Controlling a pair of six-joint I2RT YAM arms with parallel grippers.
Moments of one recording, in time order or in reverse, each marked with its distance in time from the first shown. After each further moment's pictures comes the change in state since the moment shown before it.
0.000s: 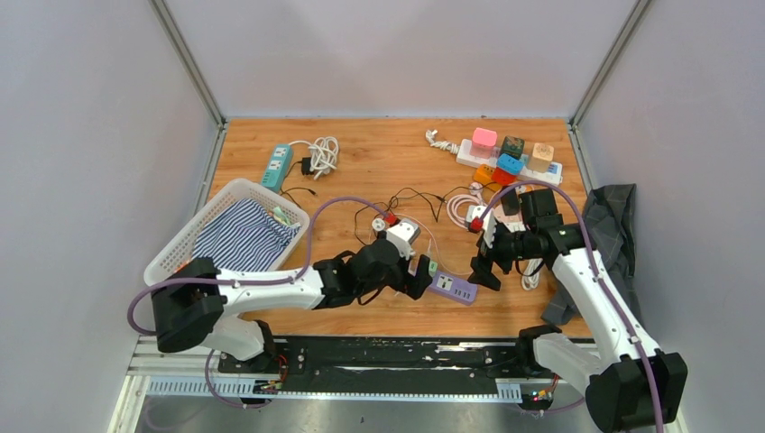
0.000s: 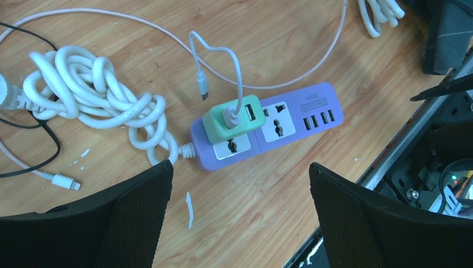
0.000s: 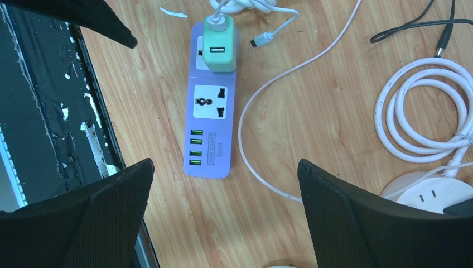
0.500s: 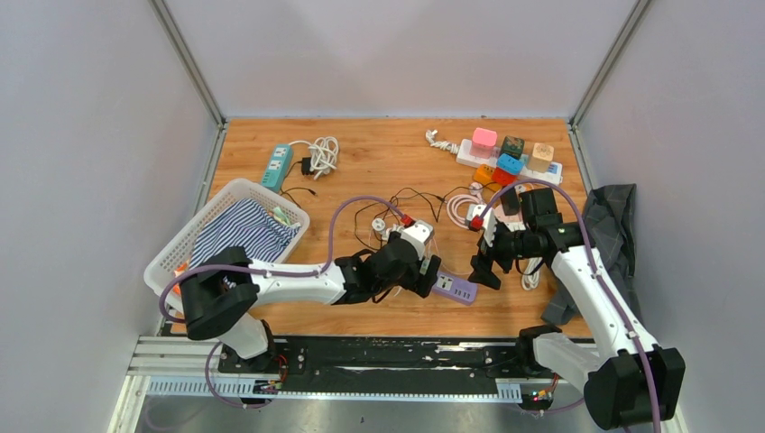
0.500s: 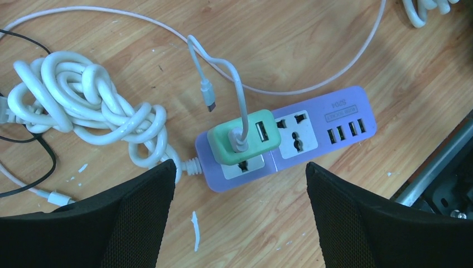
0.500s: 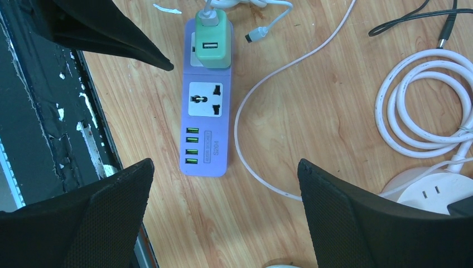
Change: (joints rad) left arm -0.010 0.173 0.092 0.000 -0.048 0.040; right arm -0.013 0.020 -0.004 0.009 0.002 0.000
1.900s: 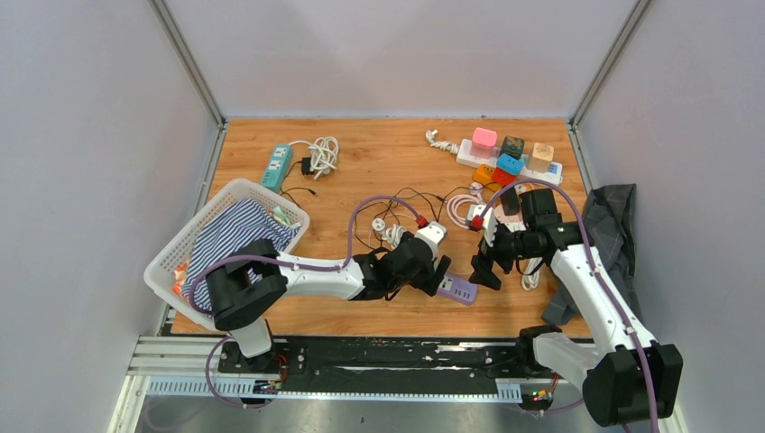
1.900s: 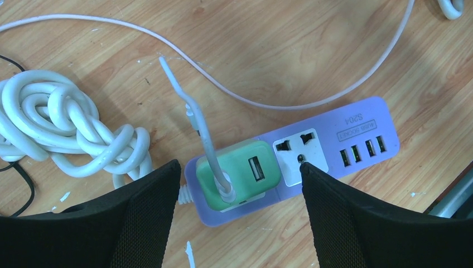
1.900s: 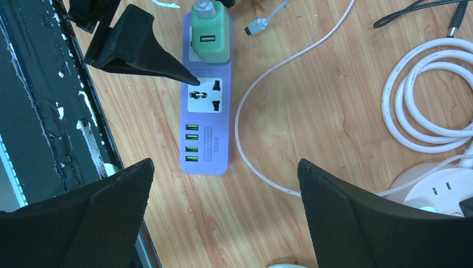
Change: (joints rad) left arm -0.003 0.156 0.101 0.000 -0.012 0.039; right arm -0.016 0.016 -0.011 0.001 -0.001 -0.001
